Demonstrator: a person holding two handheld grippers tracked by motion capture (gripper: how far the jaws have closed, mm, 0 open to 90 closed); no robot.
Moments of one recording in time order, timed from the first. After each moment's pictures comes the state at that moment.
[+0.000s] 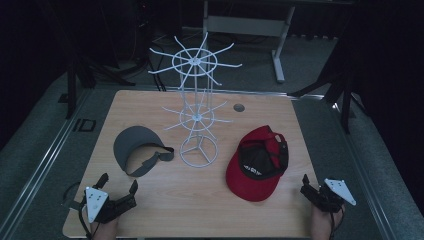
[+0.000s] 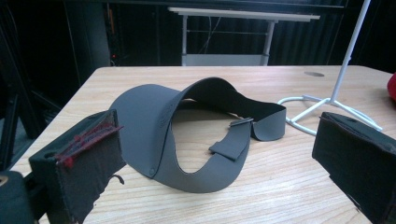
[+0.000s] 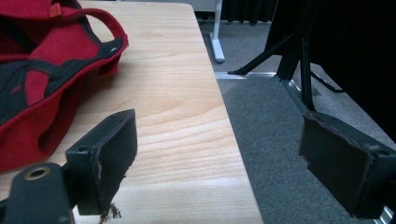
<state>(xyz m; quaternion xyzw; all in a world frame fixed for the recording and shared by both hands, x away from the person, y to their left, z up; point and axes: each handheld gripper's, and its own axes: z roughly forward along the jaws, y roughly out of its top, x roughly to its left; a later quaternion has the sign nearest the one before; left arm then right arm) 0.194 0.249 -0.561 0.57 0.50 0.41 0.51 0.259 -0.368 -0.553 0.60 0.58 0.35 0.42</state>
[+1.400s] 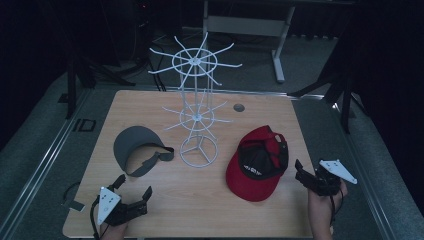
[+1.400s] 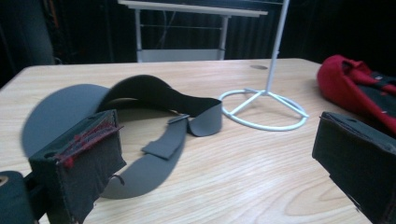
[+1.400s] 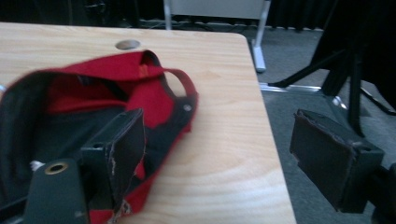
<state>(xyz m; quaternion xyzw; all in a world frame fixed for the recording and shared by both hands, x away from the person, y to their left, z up) 0.192 0.223 -0.558 0.61 0.46 0.34 0.55 0.281 -0.338 -0.487 0.56 0.63 0.39 0.37</state>
